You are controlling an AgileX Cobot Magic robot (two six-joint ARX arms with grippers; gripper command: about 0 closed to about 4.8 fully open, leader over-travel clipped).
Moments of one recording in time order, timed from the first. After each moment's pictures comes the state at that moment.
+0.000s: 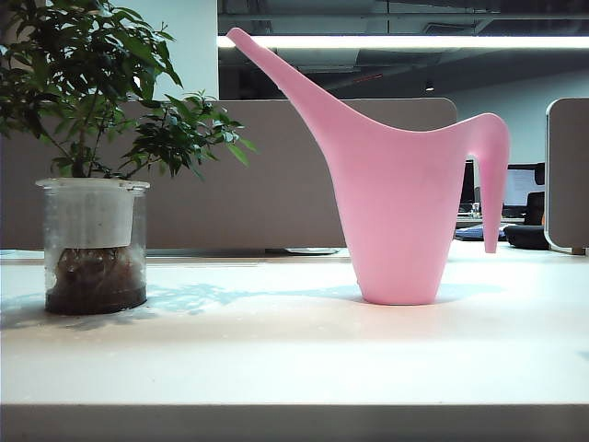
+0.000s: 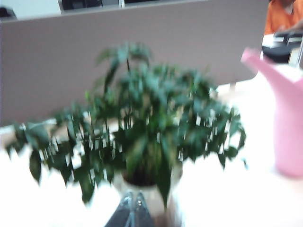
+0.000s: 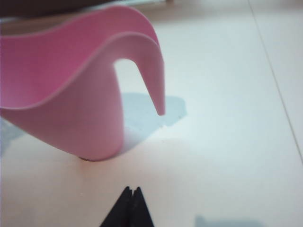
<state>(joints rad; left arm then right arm) -0.16 0.32 0.59 -0.31 0.10 0.12 0.13 0.78 0.78 -0.46 0.03 0.18</state>
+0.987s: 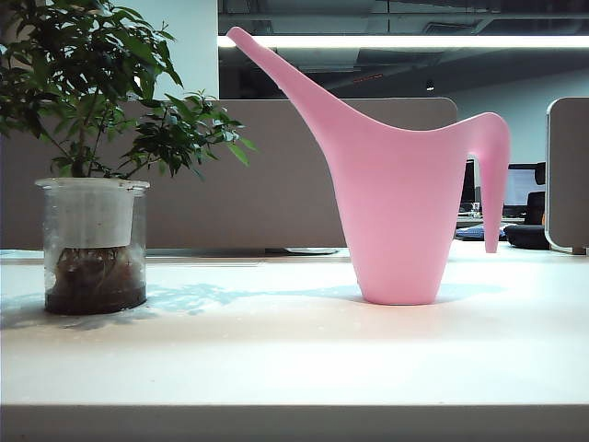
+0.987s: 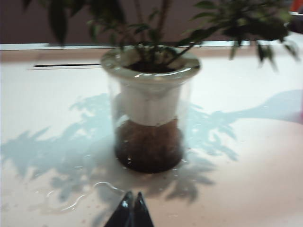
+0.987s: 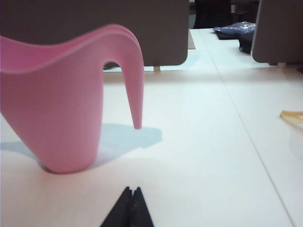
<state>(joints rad) -0.16 0.02 0.00 -0.08 0.03 -0.02 0.13 0.00 0.13 -0.18 0.11 0.05</state>
